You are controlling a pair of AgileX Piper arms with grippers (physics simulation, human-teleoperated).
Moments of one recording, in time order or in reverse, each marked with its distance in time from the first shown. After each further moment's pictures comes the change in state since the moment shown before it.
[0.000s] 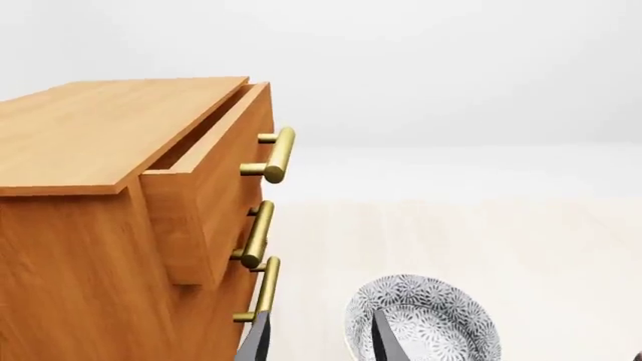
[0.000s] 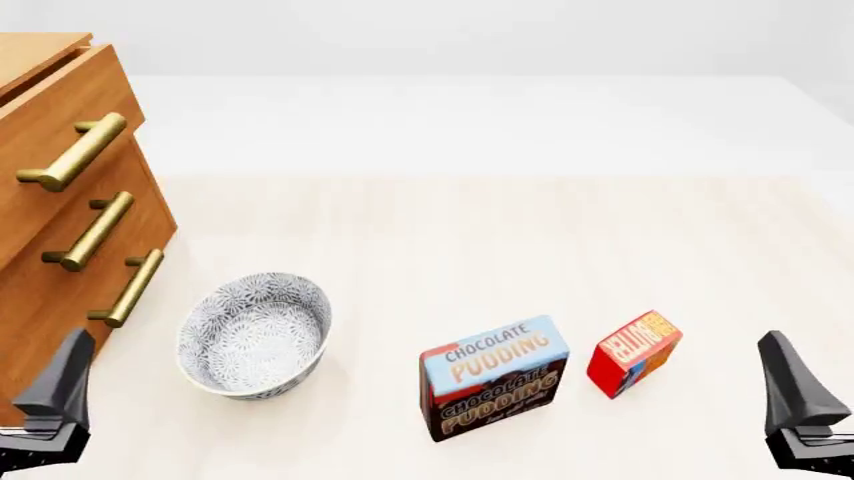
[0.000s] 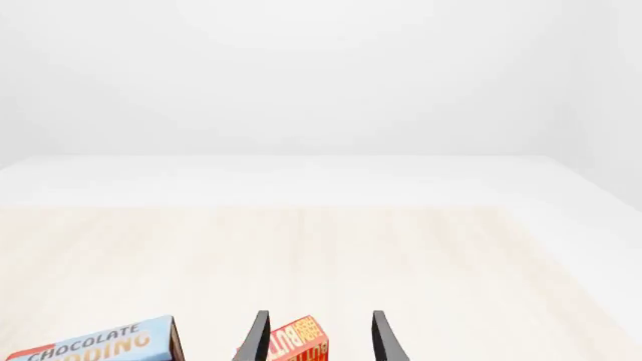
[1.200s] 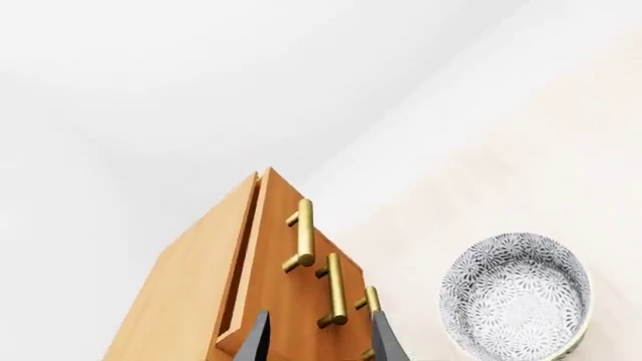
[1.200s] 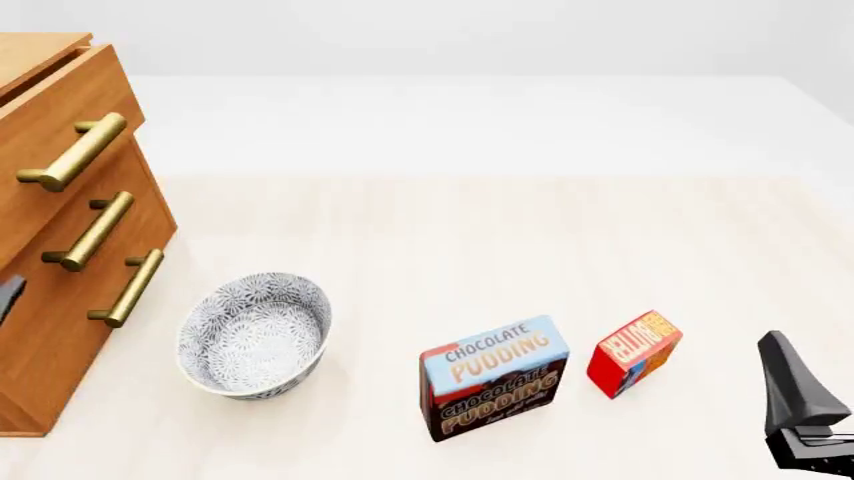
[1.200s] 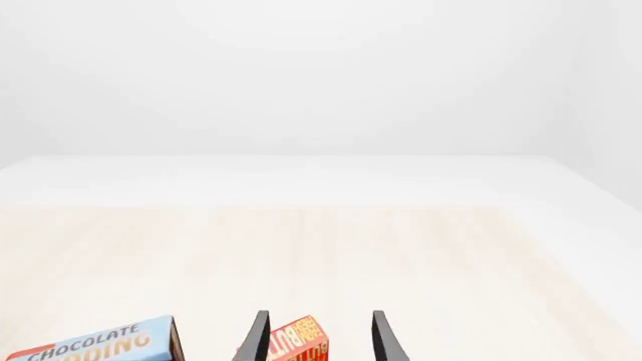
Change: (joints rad) left arm -0.073 0.144 -0.472 0.405 0.686; right arm 0.000 0.000 0.000 0.000 0.000
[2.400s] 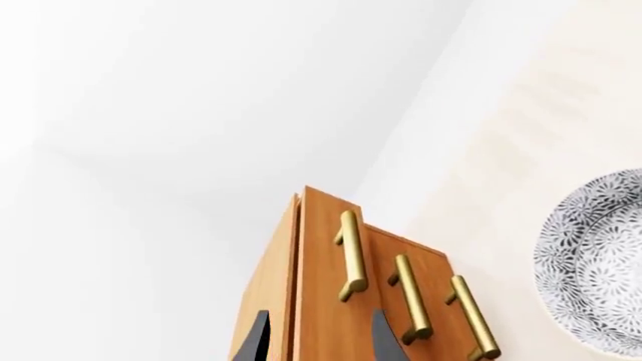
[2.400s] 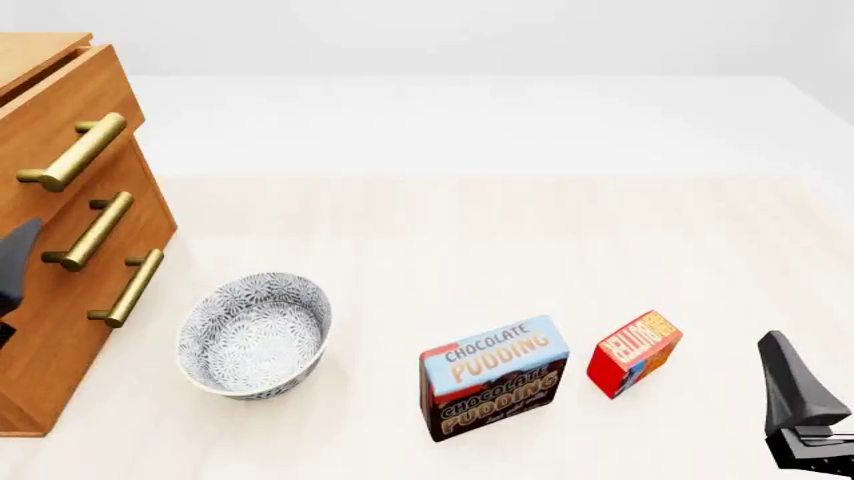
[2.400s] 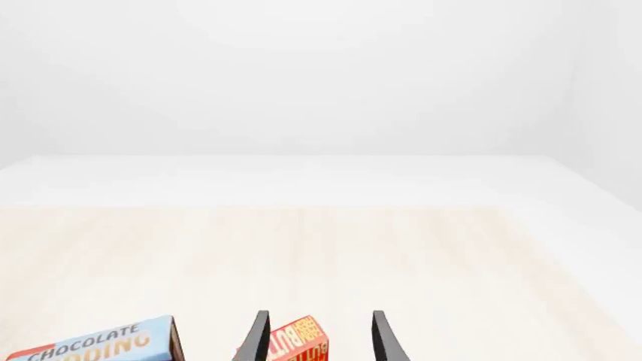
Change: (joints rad) left arm 0.047 0.260 -0.051 -0.202 0.411; right arm 0.000 0.000 0.000 0.000 0.000
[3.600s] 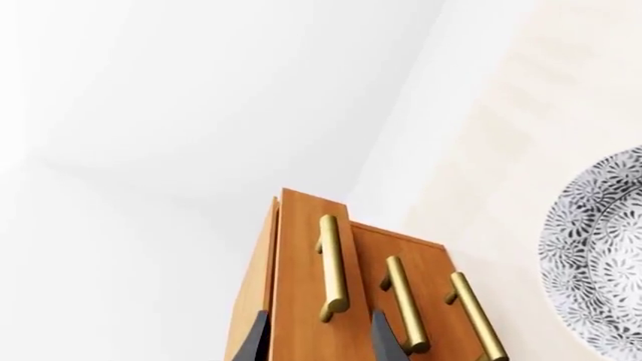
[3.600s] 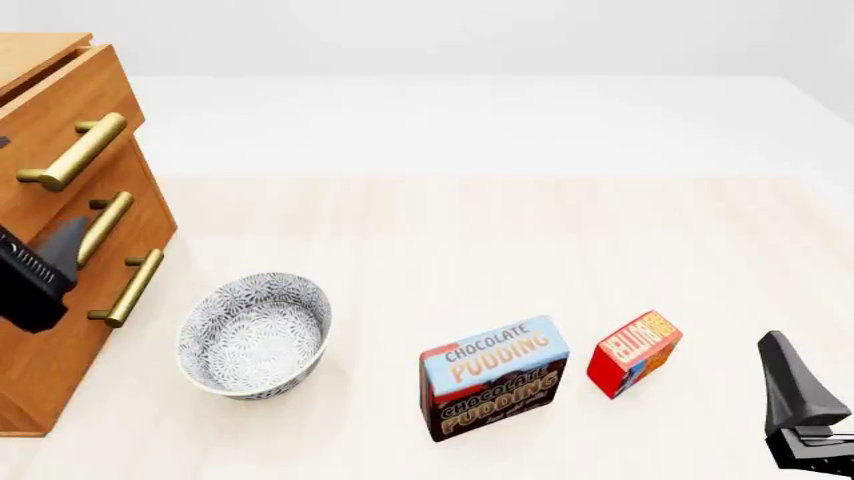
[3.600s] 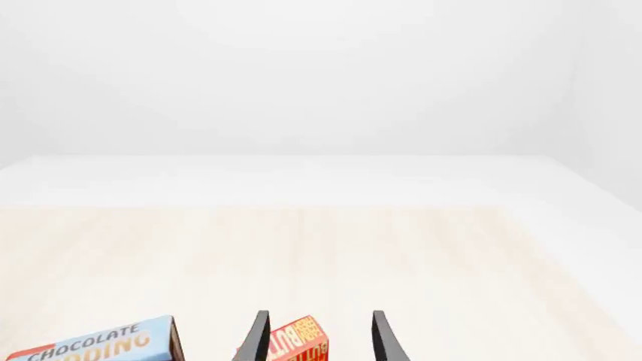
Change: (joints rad) left arm 0.017 0.208 0.060 -0.220 0.082; right arm 0.000 0.000 0.000 0.000 0.000
